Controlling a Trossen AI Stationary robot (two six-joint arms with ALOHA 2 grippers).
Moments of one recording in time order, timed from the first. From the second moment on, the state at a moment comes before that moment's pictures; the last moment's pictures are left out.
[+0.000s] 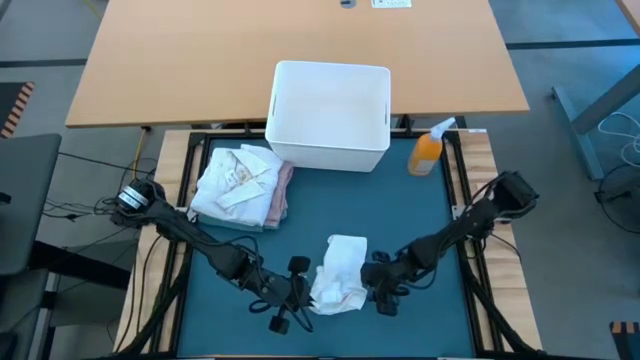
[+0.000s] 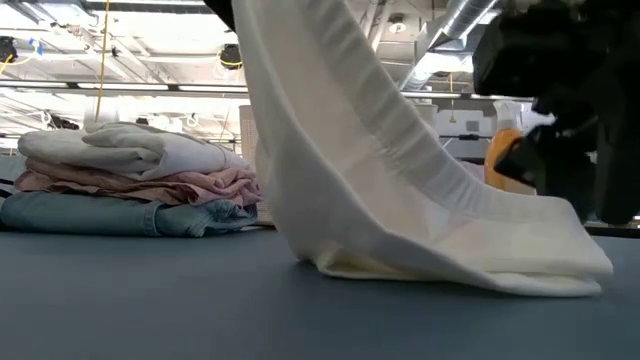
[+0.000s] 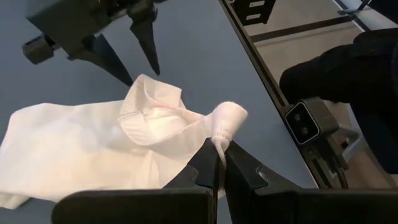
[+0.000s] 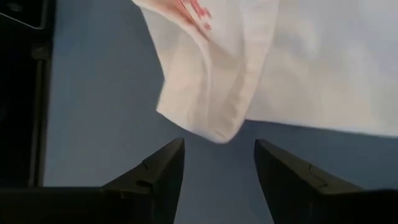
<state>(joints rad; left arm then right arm) -0.53 1.69 1.18 -0.11 -0.17 -0.18 0.52 1.62 0.81 -0.12 -0.02 0.62</state>
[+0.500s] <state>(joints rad) -0.53 1.69 1.18 -0.12 -0.17 -0.18 0.51 1.65 0.81 -0.01 -0.01 0.65</state>
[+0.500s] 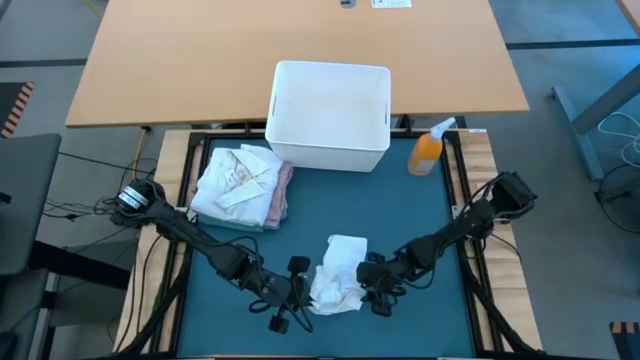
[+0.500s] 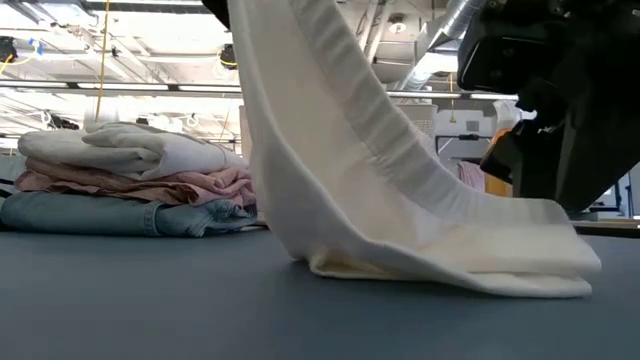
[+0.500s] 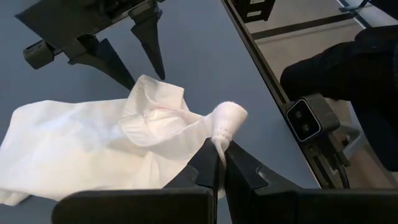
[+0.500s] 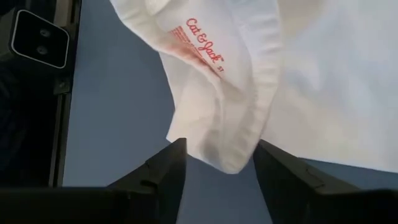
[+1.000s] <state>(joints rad) -0.53 1.69 1.18 -0.11 -0.25 -0.16 0.49 1.61 0.85 -0.11 -0.08 0.61</state>
